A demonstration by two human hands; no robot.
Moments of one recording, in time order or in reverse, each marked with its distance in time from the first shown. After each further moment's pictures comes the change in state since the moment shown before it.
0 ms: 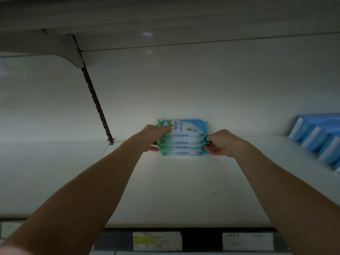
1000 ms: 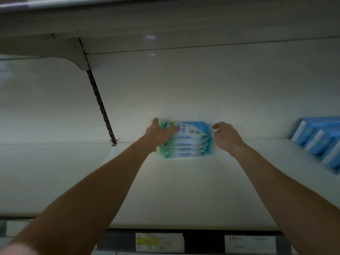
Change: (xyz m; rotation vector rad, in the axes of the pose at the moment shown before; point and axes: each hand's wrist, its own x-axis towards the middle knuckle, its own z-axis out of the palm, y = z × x) left_hand -0.004 0.003 0.005 0.194 0.089 0.158; right_hand -0.007 -0.006 -0.002 -0.488 0.295 -0.367
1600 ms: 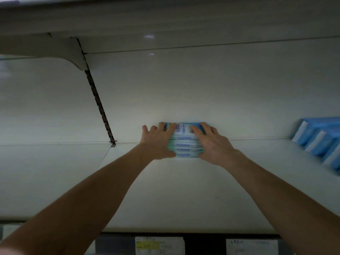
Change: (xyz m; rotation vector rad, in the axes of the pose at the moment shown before) left_hand 0.010 -0.020 0.005 1.169 0.107 0.489; right_hand -0.012 -0.004 0.023 -0.691 -0.101 -0.512
